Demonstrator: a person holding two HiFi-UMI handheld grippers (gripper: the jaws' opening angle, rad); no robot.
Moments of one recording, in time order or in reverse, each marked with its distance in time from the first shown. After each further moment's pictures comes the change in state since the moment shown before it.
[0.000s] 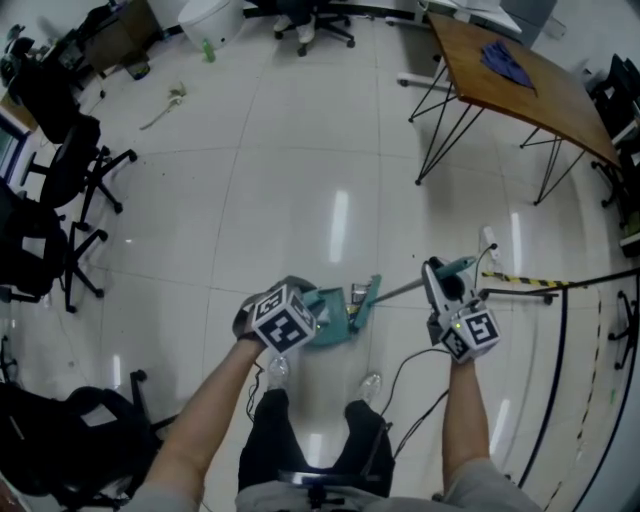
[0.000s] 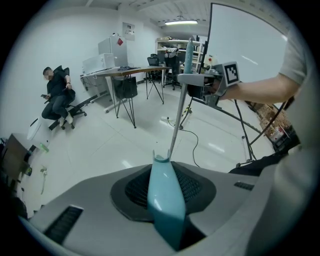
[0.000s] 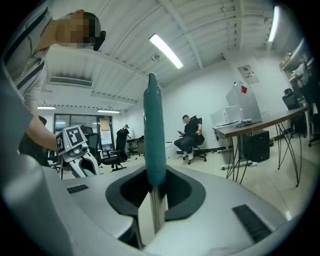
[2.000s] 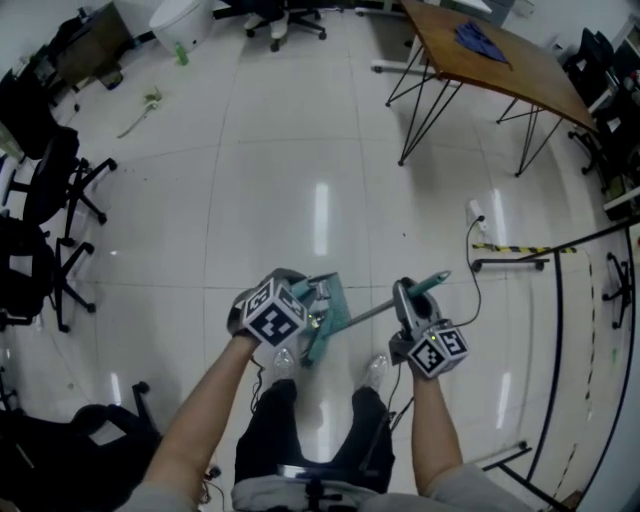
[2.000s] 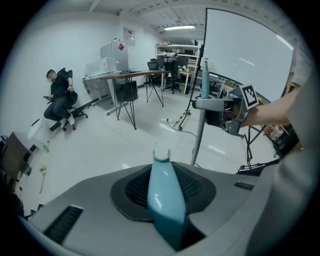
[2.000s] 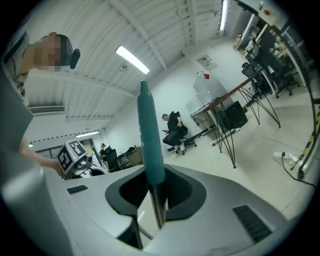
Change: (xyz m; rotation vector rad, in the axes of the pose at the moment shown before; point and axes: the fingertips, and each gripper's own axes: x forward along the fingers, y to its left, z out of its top) left arm -0.012 -0.002 -0.046 0.003 -0.061 0.003; right arm -0.032 0.093 -0.080 0.396 -0.095 -0.142
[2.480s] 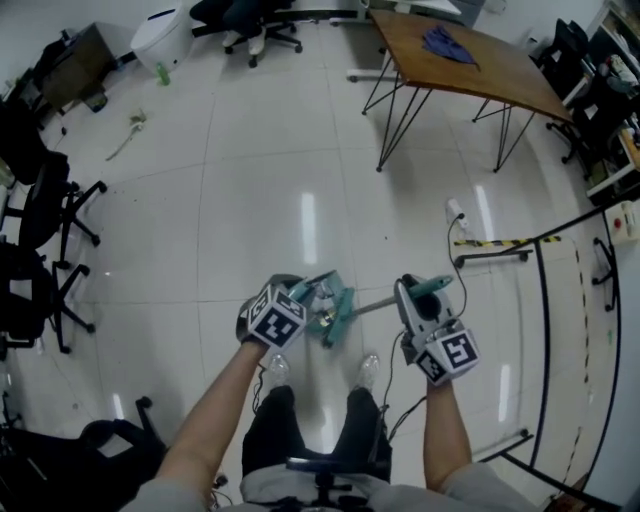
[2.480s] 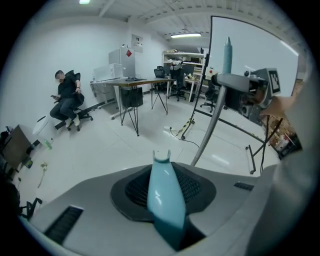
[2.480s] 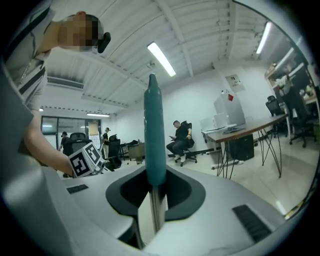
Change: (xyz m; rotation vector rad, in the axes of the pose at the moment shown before) left arm -0.005 -0.011 0.035 -0.075 -0.077 0.040; right arm -0.037 0.060 0.094 -0.346 0.025 0.004
